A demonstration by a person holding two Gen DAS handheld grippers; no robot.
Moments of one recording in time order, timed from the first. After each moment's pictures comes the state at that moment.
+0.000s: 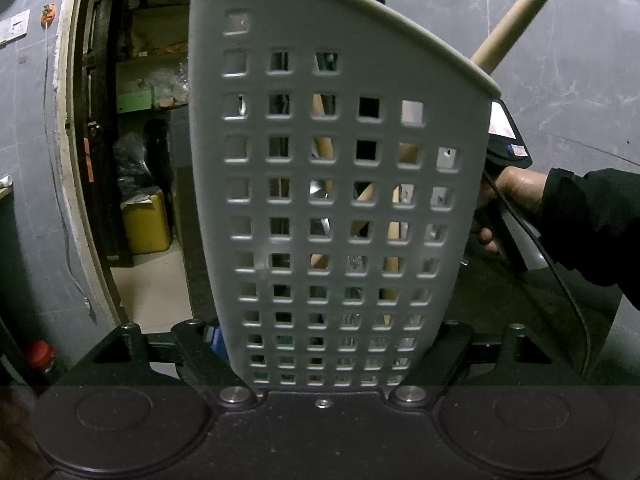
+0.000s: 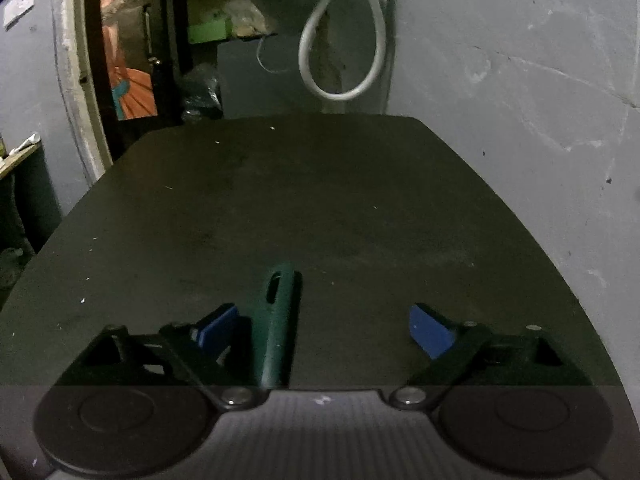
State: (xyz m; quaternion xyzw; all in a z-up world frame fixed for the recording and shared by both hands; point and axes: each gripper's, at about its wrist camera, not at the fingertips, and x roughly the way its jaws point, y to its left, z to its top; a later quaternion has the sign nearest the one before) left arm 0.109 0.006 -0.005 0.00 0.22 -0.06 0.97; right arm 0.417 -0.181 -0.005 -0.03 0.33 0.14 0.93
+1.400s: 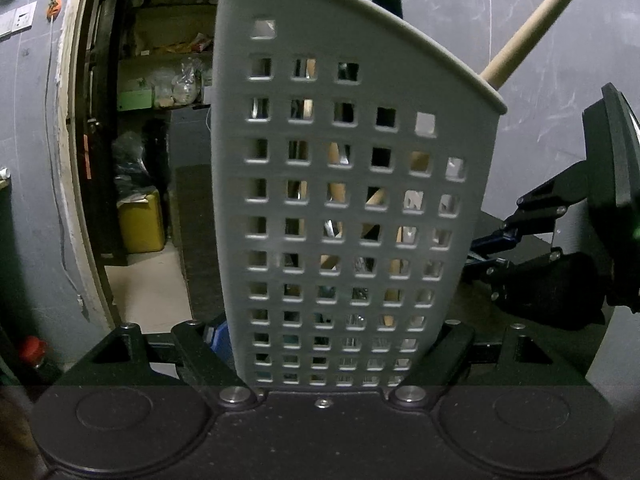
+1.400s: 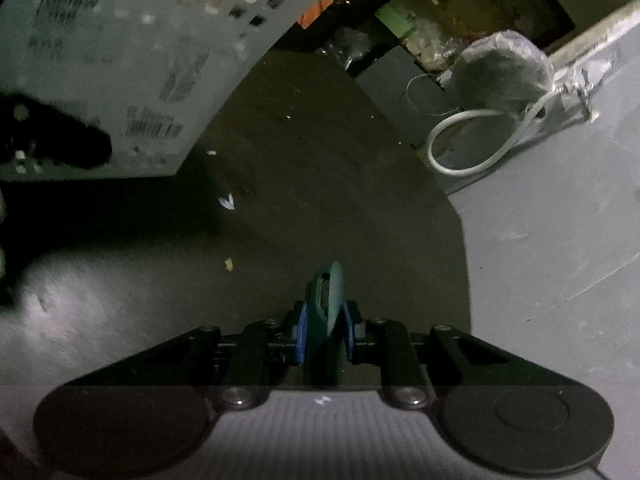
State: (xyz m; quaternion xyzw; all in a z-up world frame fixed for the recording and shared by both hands) left arm 0.107 0.018 -0.009 -0.02 0.21 -0.07 0.98; right arm 0.204 -0.127 -0.017 -0.44 0.24 0.18 0.85
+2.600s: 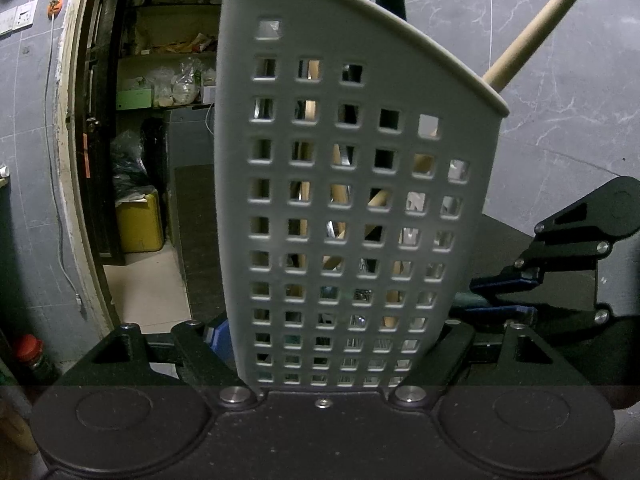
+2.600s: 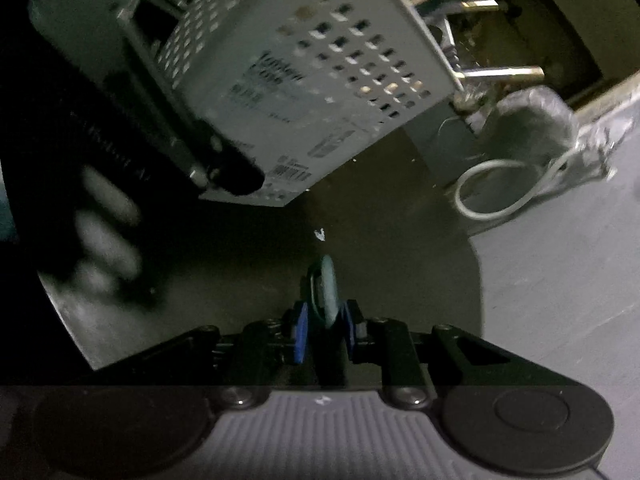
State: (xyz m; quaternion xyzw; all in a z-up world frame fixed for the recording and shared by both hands) left arm 0.107 0.020 -0.010 -0.02 0.21 -0.07 0.98; right arm 0.131 -0.113 -0.022 -0.48 0.21 0.23 0.82
